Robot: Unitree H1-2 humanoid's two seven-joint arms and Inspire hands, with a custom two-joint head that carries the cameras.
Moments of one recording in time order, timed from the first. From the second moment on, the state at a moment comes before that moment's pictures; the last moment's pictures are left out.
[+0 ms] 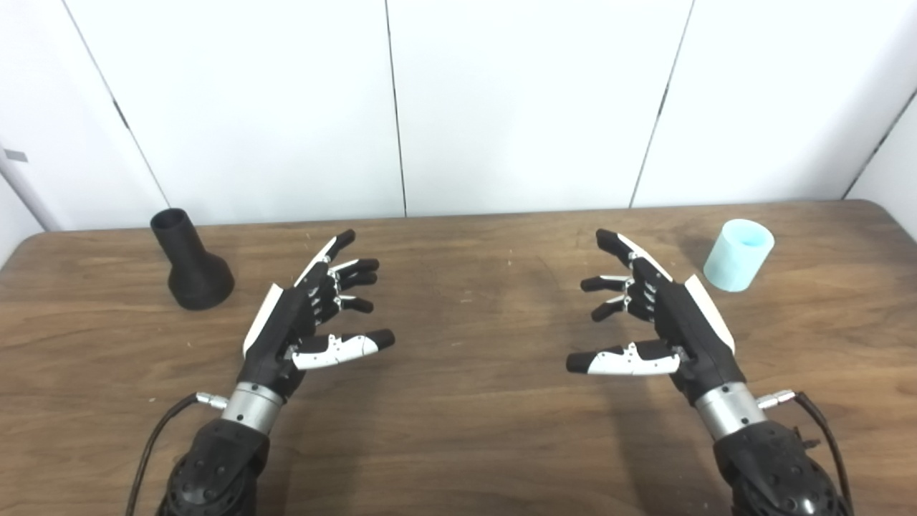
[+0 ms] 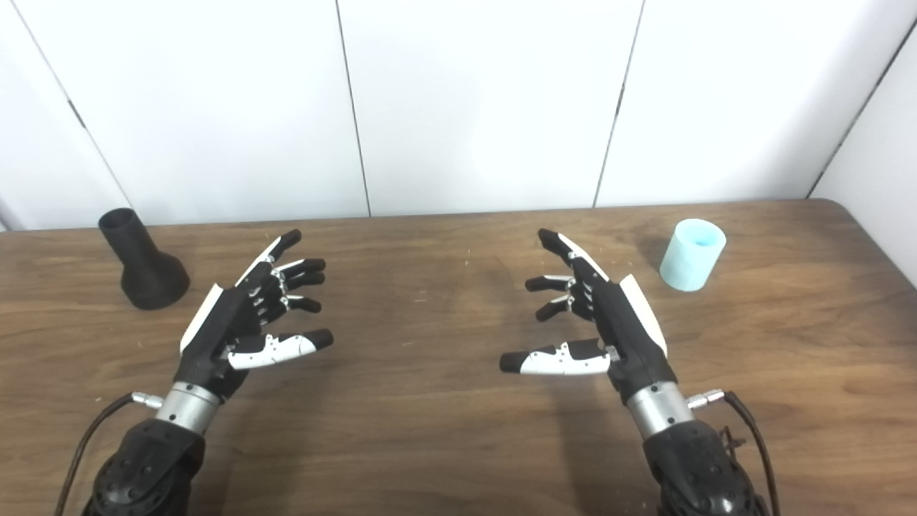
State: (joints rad) left arm -0.21 0.18 -0.02 -0.04 -0.03 -0.06 -0.20; right arm -0.08 -0.18 0.00 -0.38 -0.10 0.22 0.12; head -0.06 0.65
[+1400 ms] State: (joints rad) left arm -0.21 0.06 -0.09 0.10 0.12 -0.18 -0.12; right arm -0.06 -0.24 -0.07 -0.29 0.02 0.11 0.16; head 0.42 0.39
